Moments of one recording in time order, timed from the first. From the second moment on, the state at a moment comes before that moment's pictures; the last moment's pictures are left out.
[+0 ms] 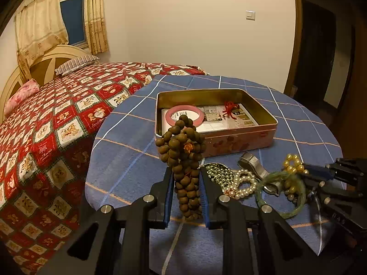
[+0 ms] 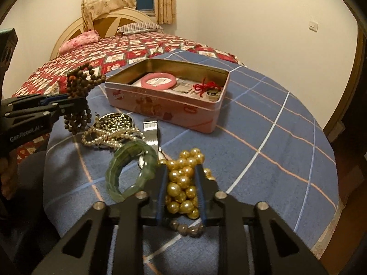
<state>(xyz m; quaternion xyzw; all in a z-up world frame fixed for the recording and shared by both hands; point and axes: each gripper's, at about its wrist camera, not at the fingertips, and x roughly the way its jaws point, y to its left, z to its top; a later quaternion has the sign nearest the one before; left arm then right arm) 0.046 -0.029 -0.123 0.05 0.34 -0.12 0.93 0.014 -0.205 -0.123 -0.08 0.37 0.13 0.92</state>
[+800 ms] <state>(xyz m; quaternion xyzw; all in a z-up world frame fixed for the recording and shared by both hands) 0.047 -0.028 -0.124 0.05 0.34 -0.12 0.93 0.015 -0.206 -0.117 -0.08 0.36 0.13 0.92</state>
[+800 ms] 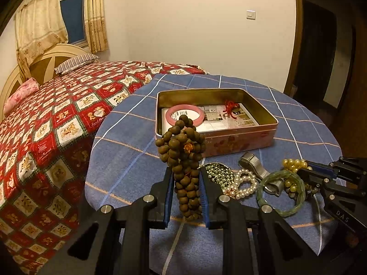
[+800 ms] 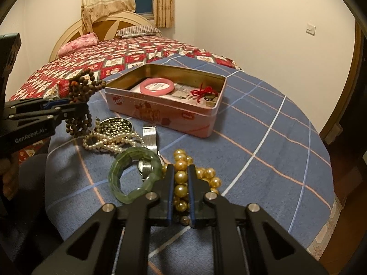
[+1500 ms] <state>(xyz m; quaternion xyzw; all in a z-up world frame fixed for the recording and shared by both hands) 0.054 -0.021 -0.096 0.04 0.32 -0.11 0.94 0.018 -0.211 -0.087 -0.08 0.31 0.11 0.94</state>
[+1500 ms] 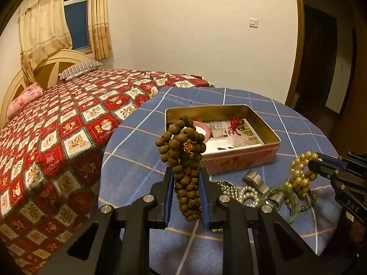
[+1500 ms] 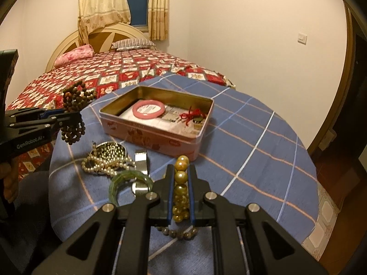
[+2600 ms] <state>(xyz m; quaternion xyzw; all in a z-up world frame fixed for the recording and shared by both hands) 0.124 -0.038 -0.045 0.08 0.27 -0.10 0.95 0.090 -0.195 -0.022 -0.12 0.24 0.10 0.96</state>
